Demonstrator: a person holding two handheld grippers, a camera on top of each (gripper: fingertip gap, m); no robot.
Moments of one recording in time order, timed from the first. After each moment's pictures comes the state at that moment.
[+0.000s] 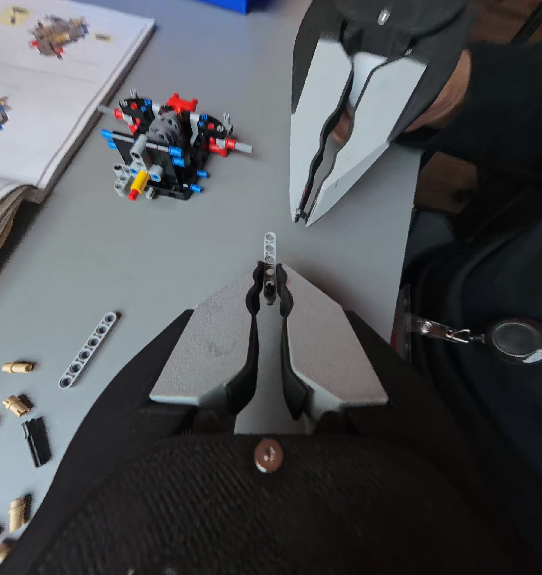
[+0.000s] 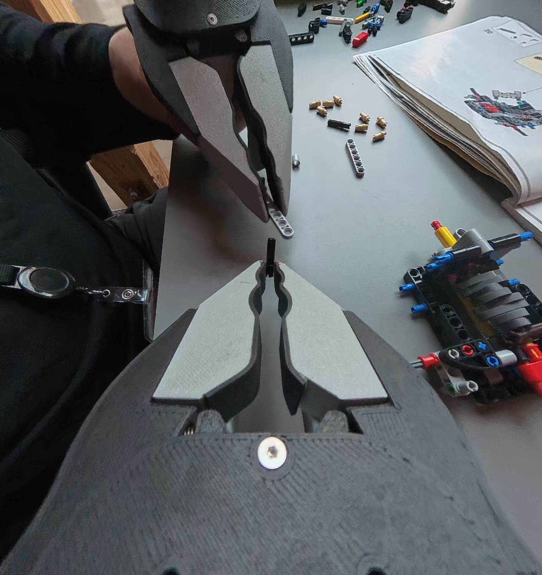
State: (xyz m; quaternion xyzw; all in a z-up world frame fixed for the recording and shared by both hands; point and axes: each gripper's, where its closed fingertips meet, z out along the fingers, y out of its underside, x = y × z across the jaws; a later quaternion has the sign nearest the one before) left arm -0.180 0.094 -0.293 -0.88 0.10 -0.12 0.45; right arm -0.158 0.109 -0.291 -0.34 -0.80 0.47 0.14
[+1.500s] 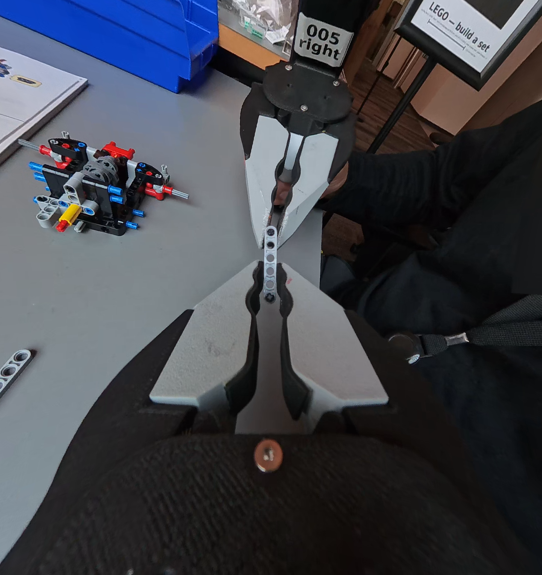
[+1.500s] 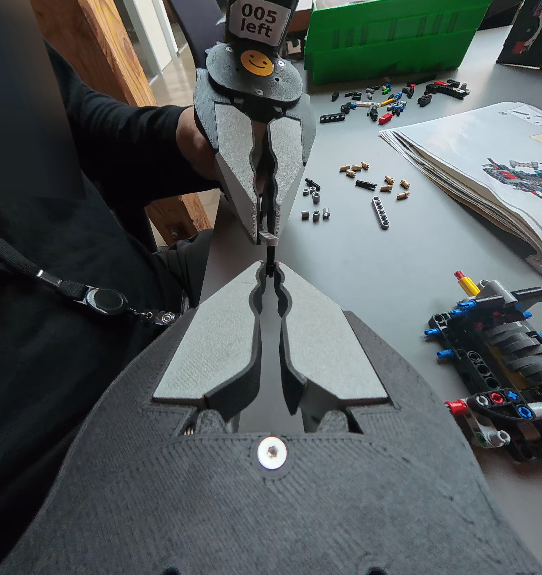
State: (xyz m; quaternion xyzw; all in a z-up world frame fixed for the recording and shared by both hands) left arm -0.149 0.086 -0.256 -0.81 0.09 -0.27 0.51; right arm -0.150 0.091 -0.260 -0.29 -0.77 0.56 0.13
